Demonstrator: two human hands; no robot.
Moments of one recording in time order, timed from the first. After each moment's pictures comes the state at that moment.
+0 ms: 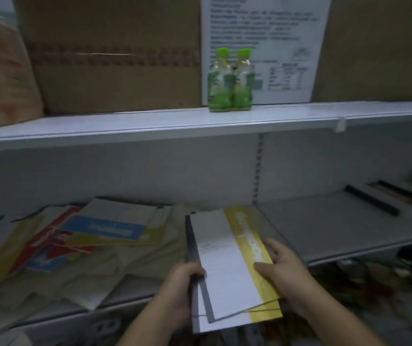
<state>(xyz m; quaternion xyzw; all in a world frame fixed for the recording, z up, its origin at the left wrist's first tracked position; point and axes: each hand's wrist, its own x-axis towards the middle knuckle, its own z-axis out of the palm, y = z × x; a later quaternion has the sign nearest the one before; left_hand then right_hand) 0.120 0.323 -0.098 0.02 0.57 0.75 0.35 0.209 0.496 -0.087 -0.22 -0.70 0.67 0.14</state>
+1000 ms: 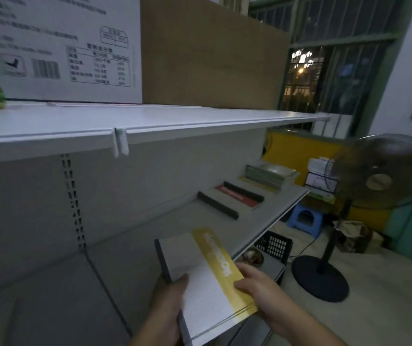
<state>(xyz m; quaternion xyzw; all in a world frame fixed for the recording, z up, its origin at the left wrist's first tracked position) 0.177 0.667 -0.146 0.12 0.52 0.71 0.45 0.326 0.751 -0.108 -0.44 -0.61 0.63 0.20</state>
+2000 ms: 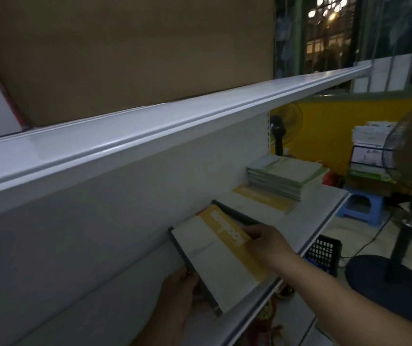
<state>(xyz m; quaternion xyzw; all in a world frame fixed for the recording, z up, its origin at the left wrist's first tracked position) 0.174 0.959 -0.128 0.18 0.70 0.59 0.37 0.300 1.108 -0.110 -0.43 -0.75 0.45 0.22</state>
